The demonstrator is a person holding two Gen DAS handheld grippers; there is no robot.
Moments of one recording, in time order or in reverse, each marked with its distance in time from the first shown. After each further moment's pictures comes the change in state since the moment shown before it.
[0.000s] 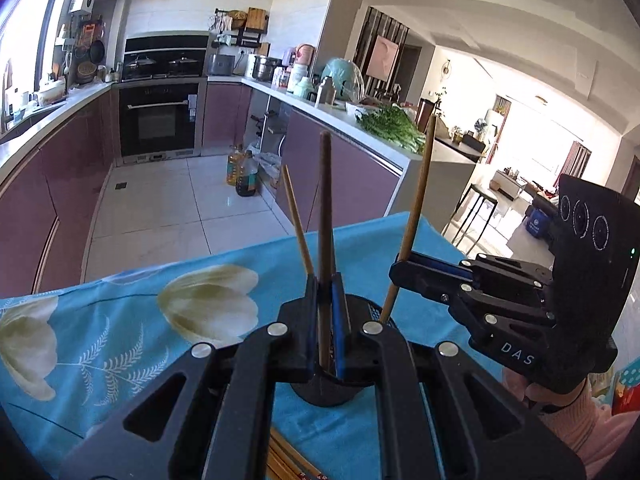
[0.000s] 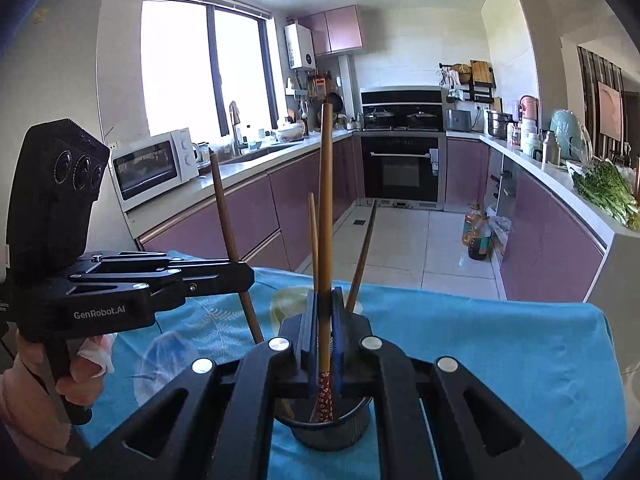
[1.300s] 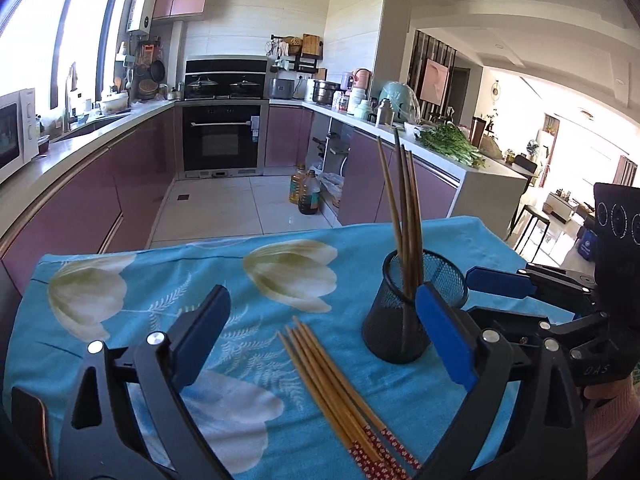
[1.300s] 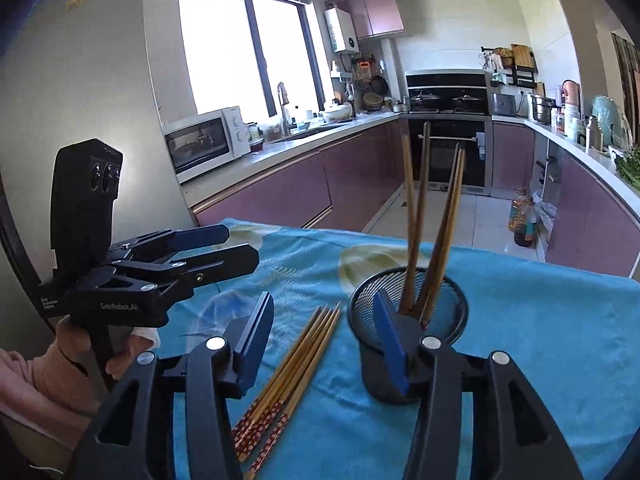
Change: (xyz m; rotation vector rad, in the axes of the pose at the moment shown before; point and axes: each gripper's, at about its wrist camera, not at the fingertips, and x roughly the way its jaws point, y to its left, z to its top) left arm -0.053 0.035 -0.070 -0.034 -0.115 0.239; right arm -0.014 0.056 -0.047 -0.038 0.069 0.198
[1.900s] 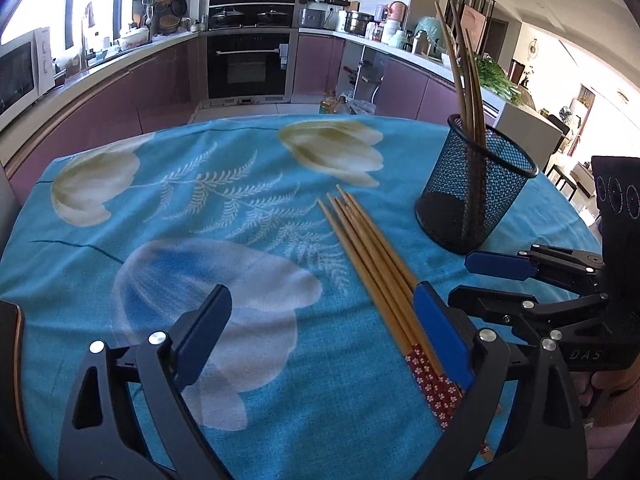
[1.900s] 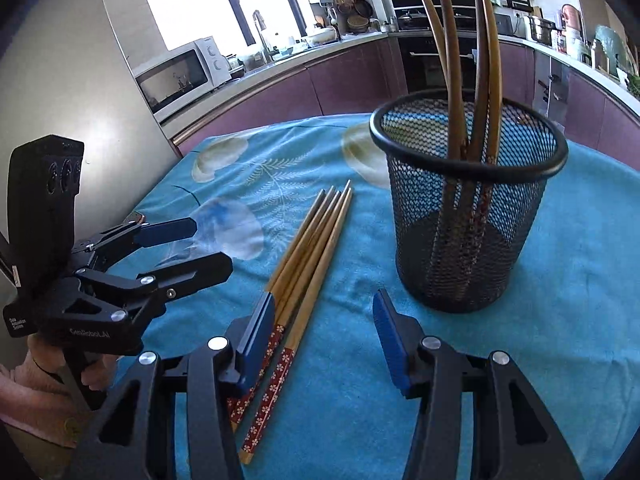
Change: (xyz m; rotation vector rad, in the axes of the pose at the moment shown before) left arm 0.036 0.028 -0.081 -0.058 0.263 0.087; right arm 0.063 -0.003 -0.057 0.122 0.246 -0.019
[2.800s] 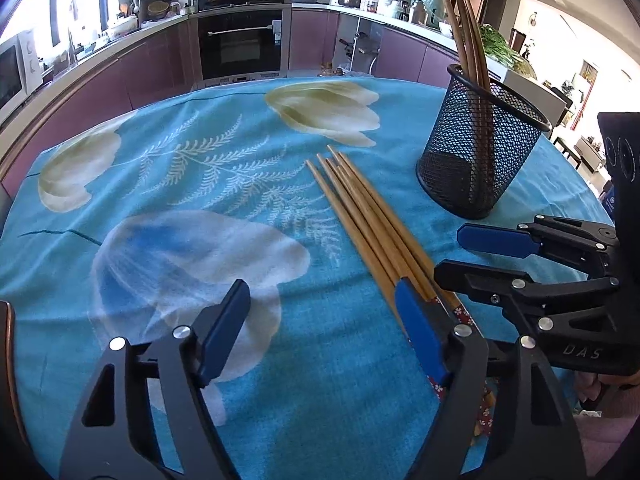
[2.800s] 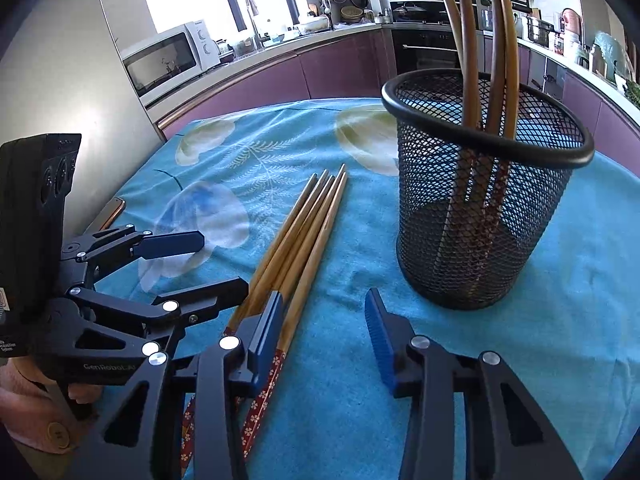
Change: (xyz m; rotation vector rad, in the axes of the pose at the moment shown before) left arm 0.020 -0.014 -0.008 0.044 0.093 0.013; right arm 0.022 0.009 0.004 -0.028 0.040 -0.064
